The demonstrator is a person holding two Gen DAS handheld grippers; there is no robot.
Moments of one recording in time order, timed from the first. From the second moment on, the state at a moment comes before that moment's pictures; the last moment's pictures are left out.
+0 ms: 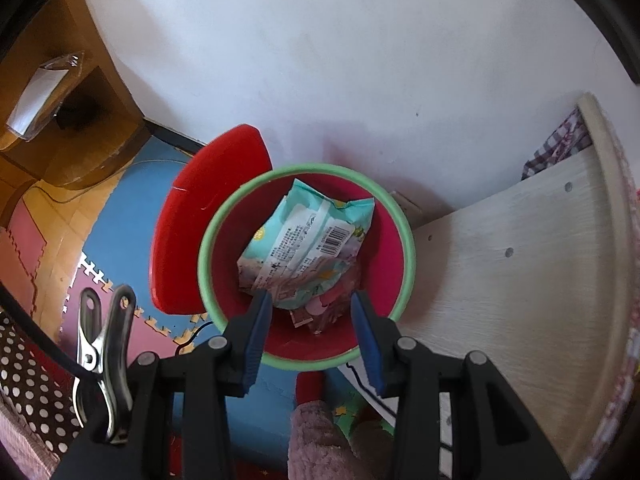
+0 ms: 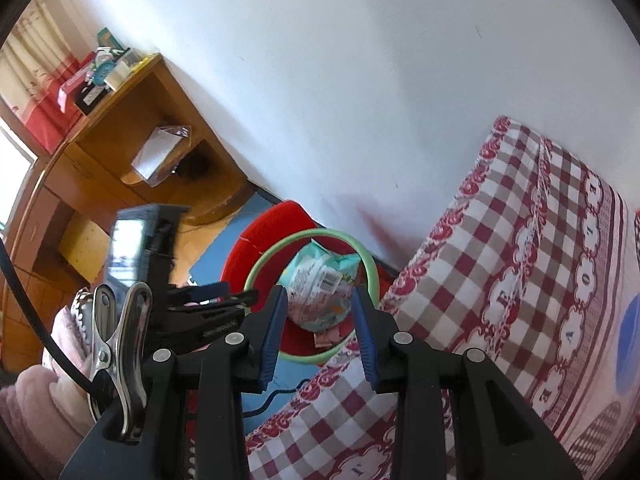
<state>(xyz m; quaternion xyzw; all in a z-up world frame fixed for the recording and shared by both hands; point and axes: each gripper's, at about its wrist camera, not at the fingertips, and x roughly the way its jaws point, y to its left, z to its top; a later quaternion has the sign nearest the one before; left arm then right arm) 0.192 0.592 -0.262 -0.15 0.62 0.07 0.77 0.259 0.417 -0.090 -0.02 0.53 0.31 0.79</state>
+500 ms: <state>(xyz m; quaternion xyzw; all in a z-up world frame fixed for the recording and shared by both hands) 0.248 0.577 -0.356 -0.11 0.61 0.06 0.78 0.271 0.399 -0.103 0.00 0.52 0.31 0.80</state>
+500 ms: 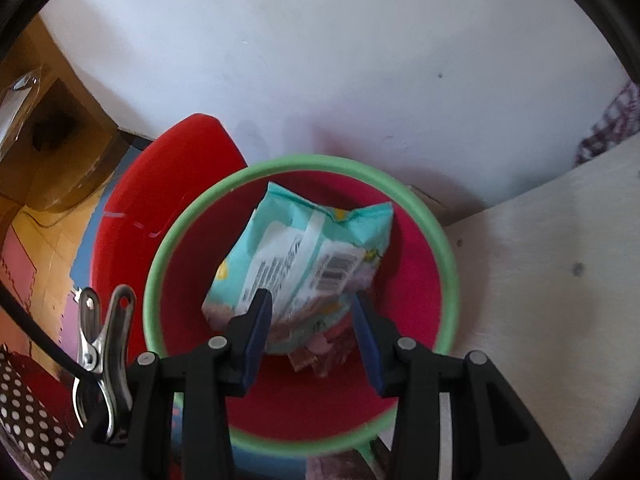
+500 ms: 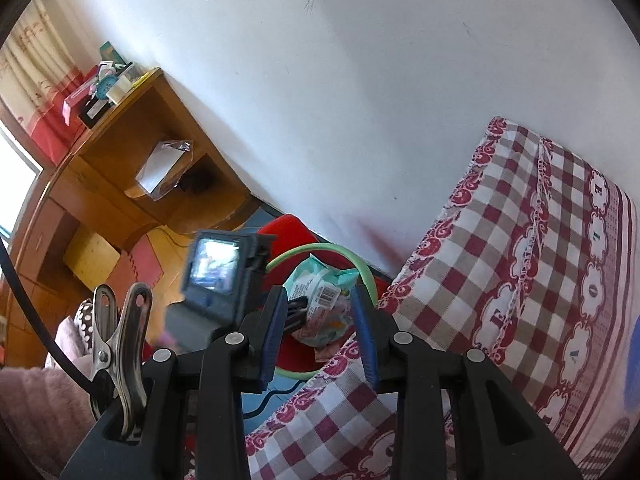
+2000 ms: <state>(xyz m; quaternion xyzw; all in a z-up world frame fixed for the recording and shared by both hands) 0.306 0.578 -0.544 -0.09 0.76 0.07 0.64 0.260 0.408 -0.113 0.02 0.49 0.34 0.81</state>
